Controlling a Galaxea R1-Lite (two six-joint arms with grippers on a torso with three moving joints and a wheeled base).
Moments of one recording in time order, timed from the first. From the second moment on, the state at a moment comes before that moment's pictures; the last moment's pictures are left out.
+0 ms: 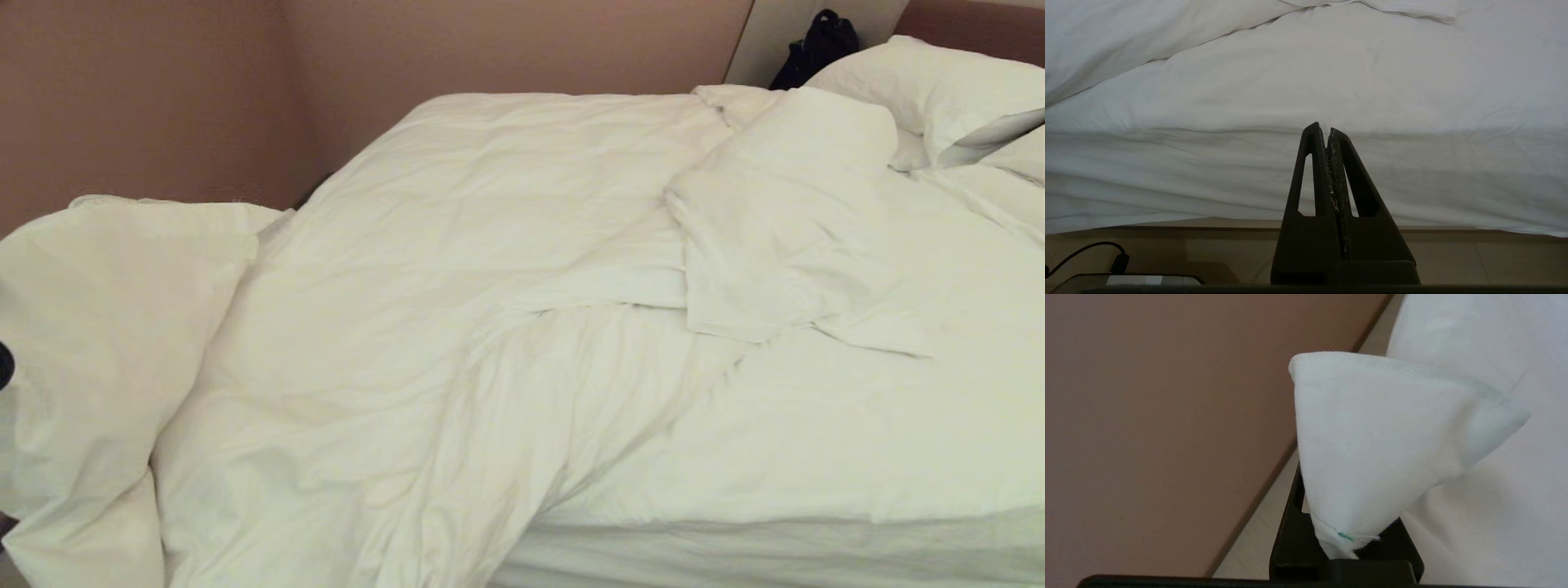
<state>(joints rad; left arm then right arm) 0.28 1.27 -1.04 0.01 0.49 0.28 0.00 0.00 0.00 0.00 0.01 -0.01</state>
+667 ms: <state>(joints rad) 0.43 1.32 -1.02 0.01 0.48 0.06 0.00 0.00 0.00 0.00 0.01 -0.01</state>
